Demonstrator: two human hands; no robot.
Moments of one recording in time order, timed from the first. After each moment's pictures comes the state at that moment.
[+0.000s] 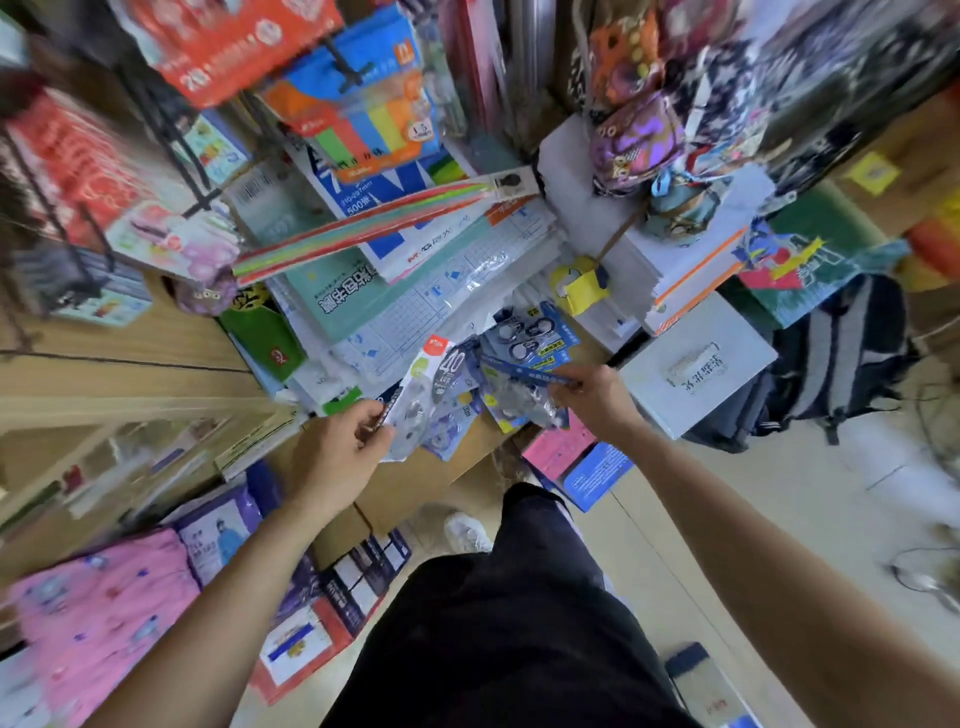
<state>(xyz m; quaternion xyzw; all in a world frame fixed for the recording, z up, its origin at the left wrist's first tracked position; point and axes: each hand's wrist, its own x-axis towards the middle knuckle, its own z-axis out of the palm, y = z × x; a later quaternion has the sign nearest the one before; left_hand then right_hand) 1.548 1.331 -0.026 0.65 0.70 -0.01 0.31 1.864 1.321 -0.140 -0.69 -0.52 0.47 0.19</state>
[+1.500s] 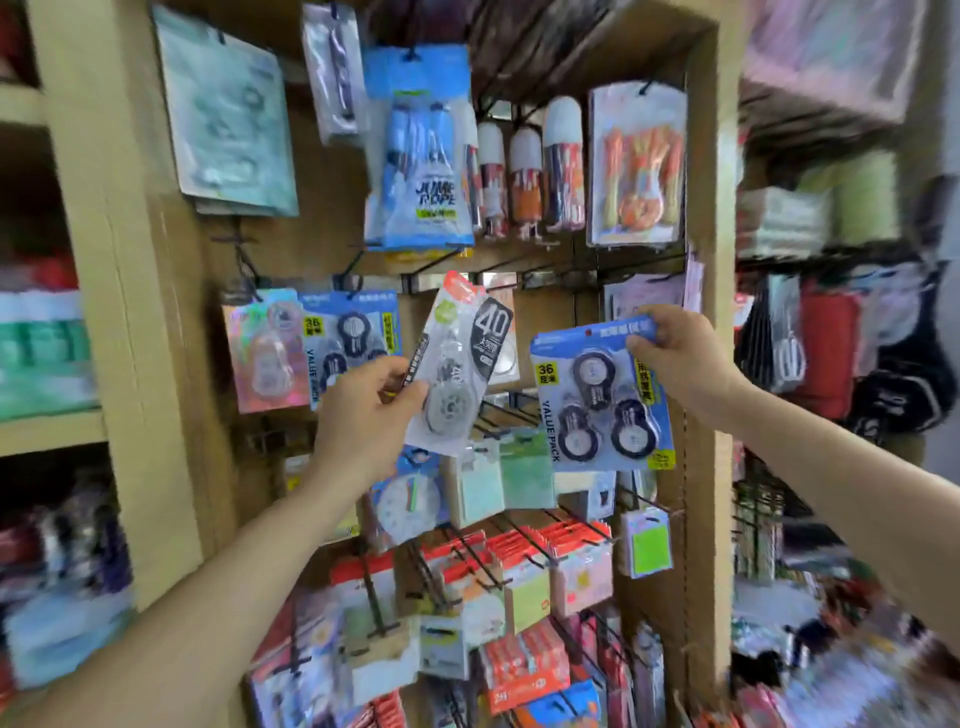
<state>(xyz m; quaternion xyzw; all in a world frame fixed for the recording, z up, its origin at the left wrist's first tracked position) 1.455 1.440 0.521 0.69 0.42 0.59 0.02 1.791 1.479 0.552 -0.47 -0.68 -0.03 0.56</state>
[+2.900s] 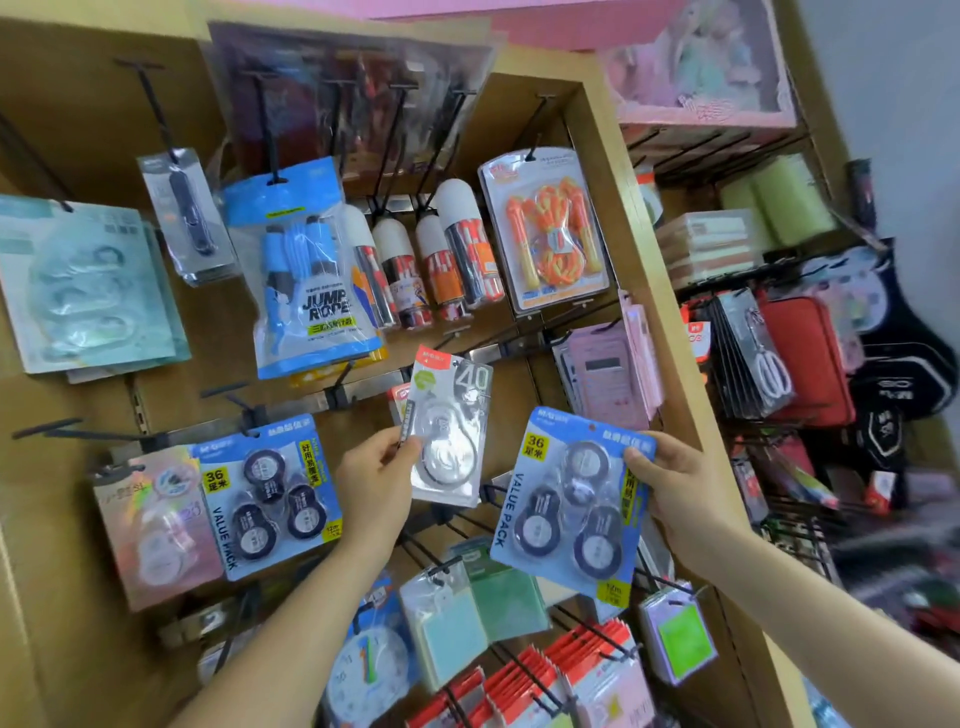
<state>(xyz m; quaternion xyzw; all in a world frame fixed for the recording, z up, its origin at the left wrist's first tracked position) 1.547 1.556 0.562 0.66 0.39 0.64 0.05 1.827 1.548 0.472 -0.29 -0.43 0.36 0.77</state>
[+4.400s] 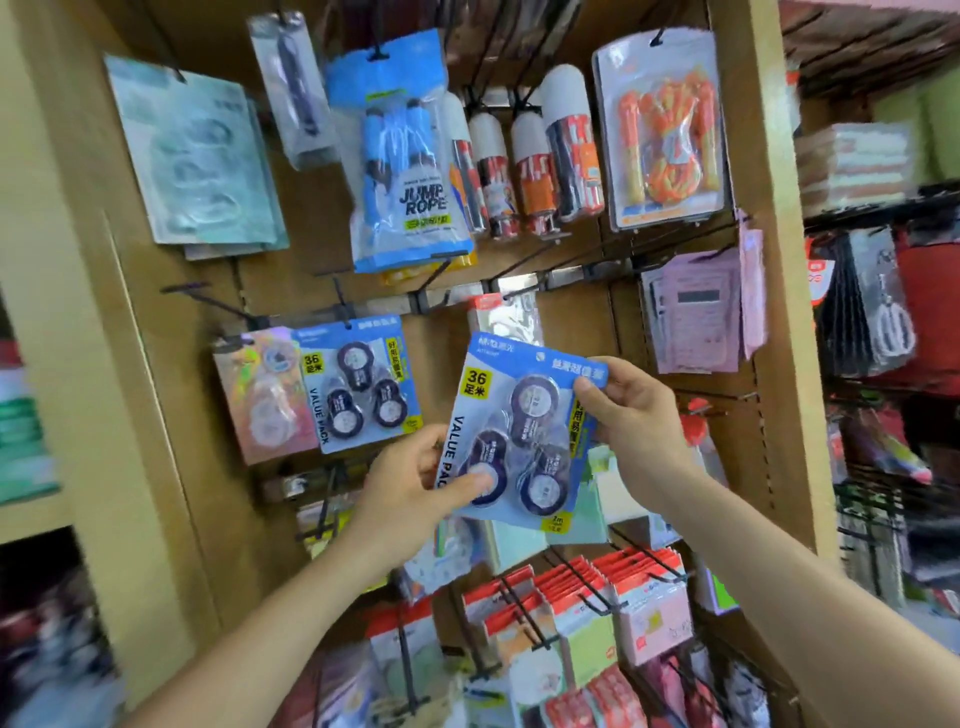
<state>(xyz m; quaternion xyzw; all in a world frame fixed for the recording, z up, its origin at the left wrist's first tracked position) 1.481 1.467 0.504 0.74 0.42 0.49 0.20 1.708 1.528 0.498 -0.21 -0.55 0.37 0.72</state>
